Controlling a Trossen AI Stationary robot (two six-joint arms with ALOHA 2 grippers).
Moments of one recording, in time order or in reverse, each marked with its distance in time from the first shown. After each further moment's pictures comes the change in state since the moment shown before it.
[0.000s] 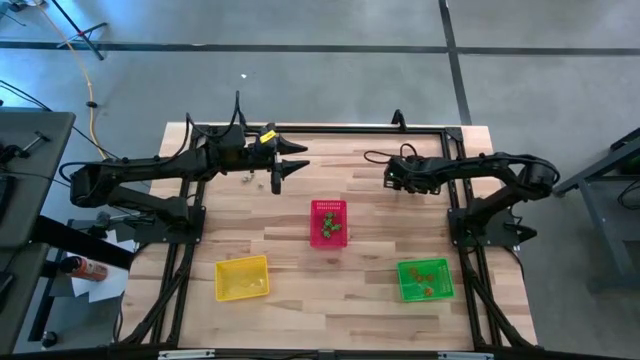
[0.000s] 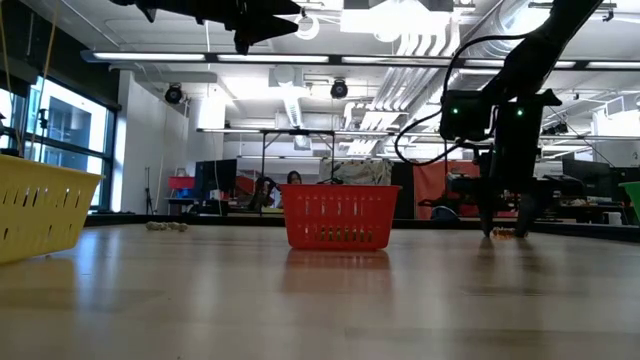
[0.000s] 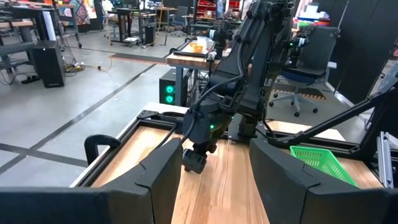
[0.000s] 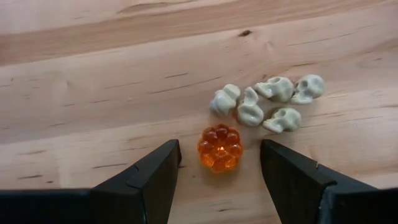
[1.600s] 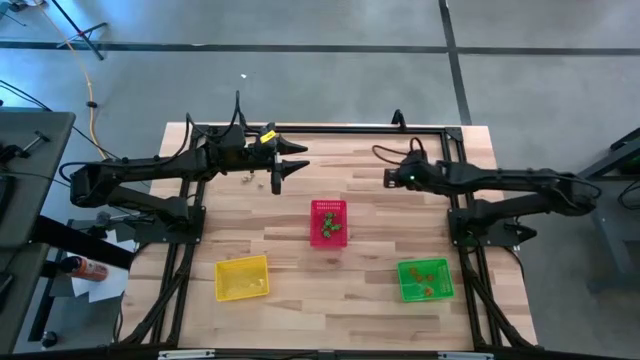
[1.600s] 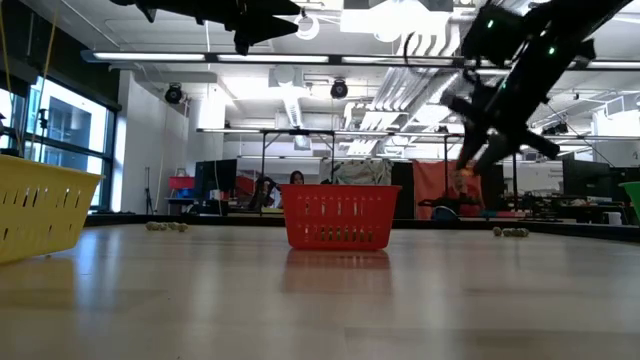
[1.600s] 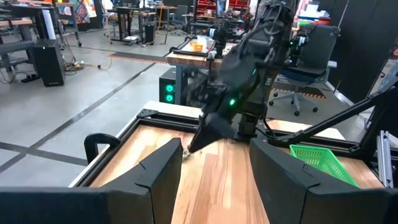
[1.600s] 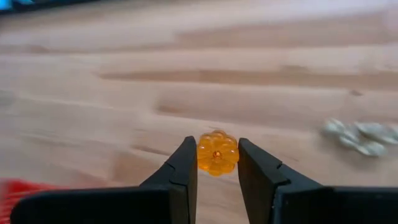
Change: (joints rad) left arm 0.000 0.000 0.000 -0.005 0.000 0.000; right arm 0.174 -0.410 -0.005 0.066 0.036 -0.158
